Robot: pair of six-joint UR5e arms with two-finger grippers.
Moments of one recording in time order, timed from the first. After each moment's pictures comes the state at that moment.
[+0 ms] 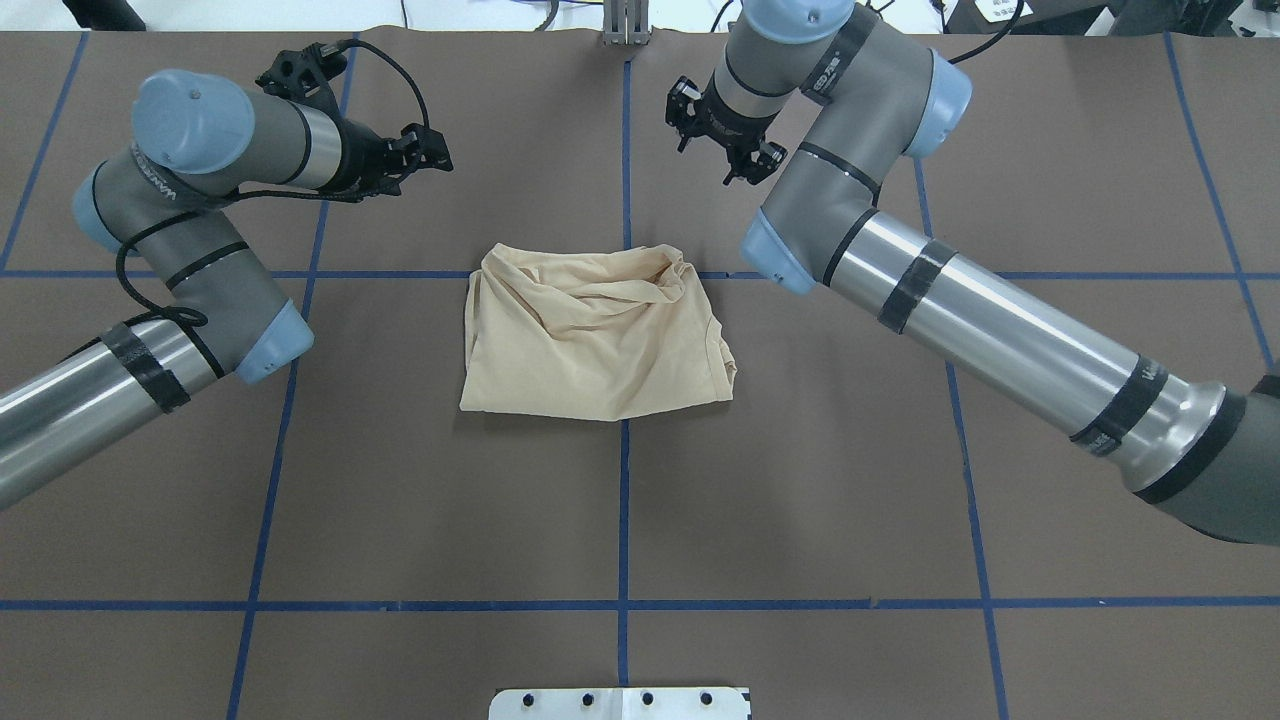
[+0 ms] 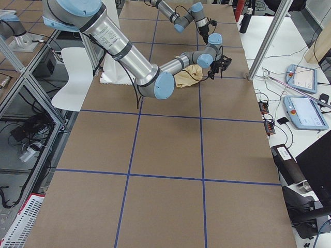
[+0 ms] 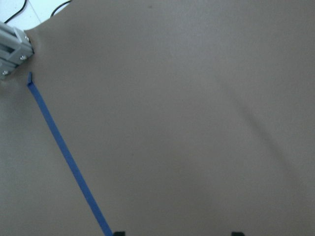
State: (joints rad) left arm -0.86 -2.16 -1.27 -2.46 -1.90 -1.41; right arm 0.85 -0.64 1.06 -1.15 2.02 1.61
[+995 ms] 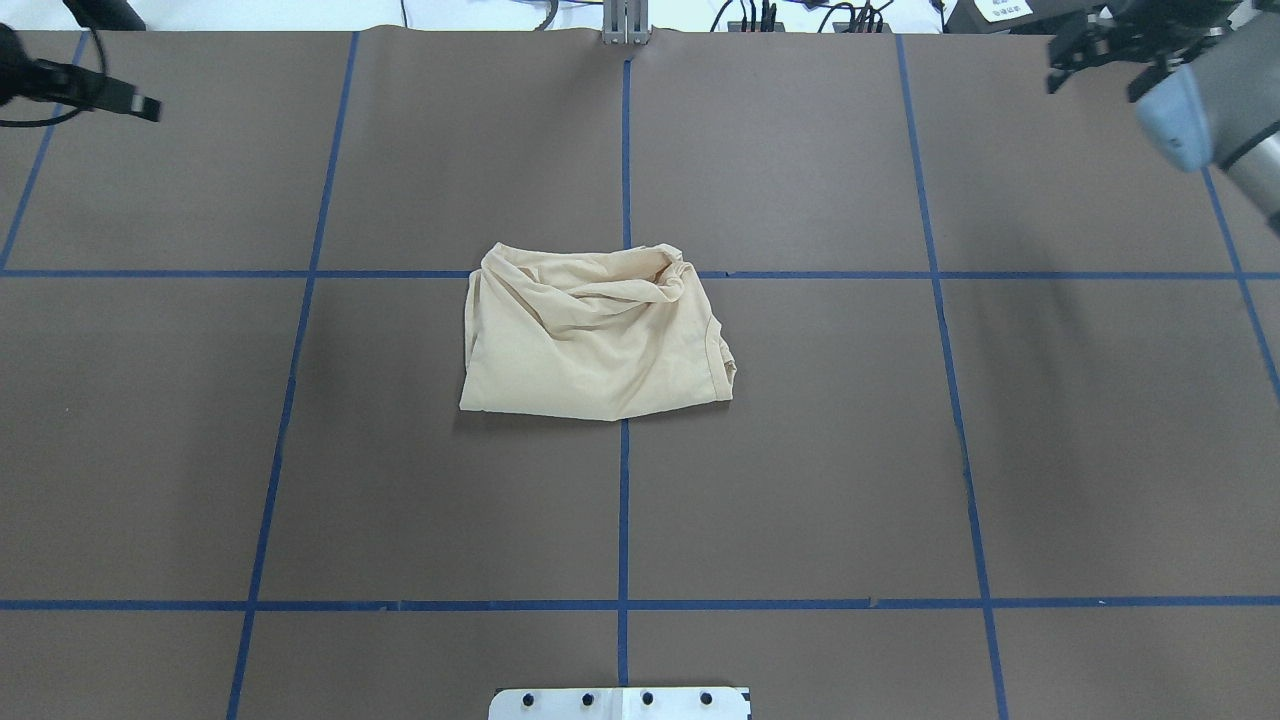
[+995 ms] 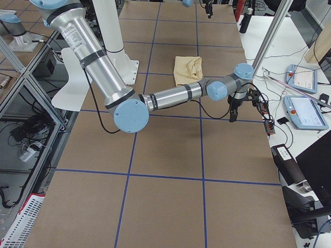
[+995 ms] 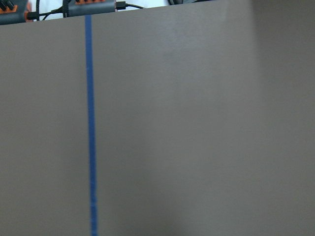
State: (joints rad) left arm -1.29 -1.86 -1.39 -2.42 -2.32 -0.55; right arm 1.31 -1.05 1.29 -1.41 2.28 0.53
